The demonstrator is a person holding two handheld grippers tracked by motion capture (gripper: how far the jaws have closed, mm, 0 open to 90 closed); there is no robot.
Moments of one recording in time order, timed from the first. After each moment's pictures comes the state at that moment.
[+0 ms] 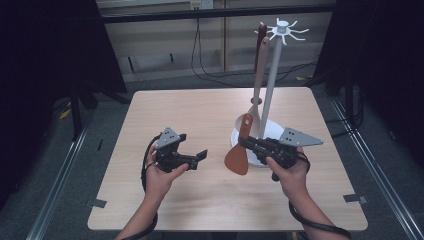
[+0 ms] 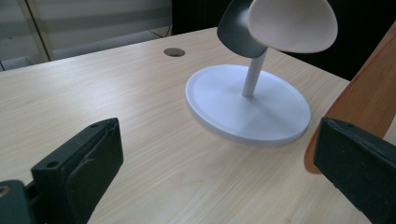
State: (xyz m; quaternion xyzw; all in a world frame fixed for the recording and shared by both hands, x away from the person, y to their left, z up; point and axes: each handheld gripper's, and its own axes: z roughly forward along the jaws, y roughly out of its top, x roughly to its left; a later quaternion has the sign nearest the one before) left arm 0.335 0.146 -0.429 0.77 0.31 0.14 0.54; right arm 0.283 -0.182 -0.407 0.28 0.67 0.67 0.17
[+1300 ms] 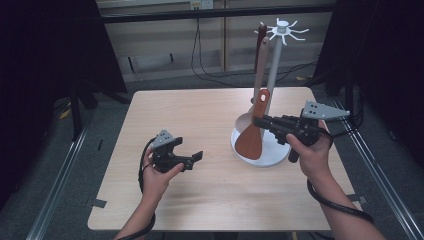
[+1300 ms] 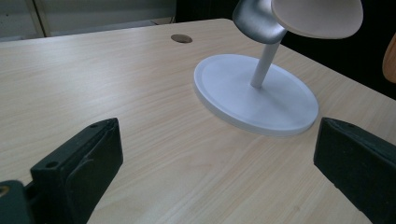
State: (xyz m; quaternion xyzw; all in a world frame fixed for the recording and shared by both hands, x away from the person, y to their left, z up) left arm 0.342 0.159 -0.445 0.76 0.34 0.12 0.54; right arm 0.300 -0.219 -0.342 0.25 0.68 0.68 0.14
